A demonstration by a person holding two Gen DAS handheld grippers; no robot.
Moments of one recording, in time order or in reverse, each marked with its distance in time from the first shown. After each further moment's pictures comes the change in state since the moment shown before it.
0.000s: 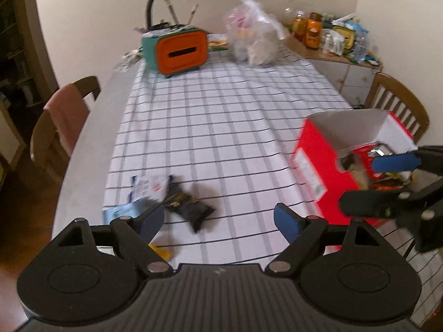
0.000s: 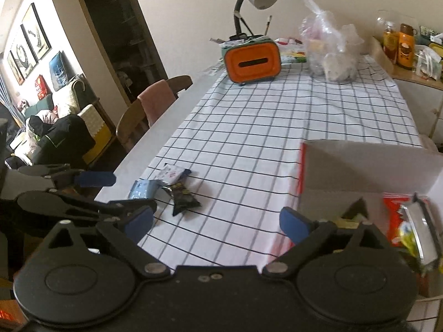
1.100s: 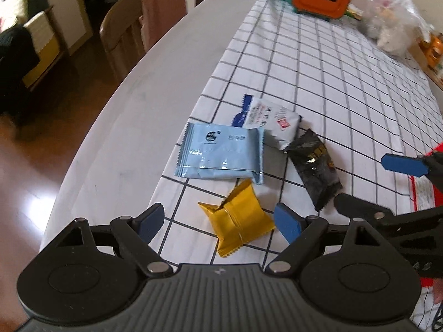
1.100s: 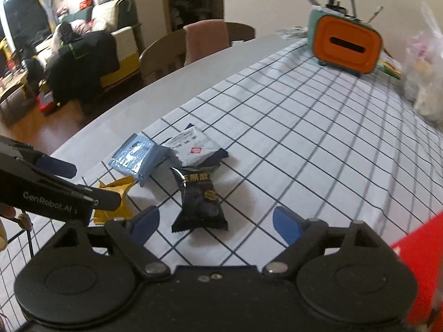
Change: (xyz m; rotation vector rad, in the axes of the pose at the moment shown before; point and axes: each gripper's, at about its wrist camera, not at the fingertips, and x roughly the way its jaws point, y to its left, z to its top) left arm 0.091 0.109 -0.046 -0.452 0.248 0.197; right arm 0.176 0.054 0.009 -0.407 0.178 0.060
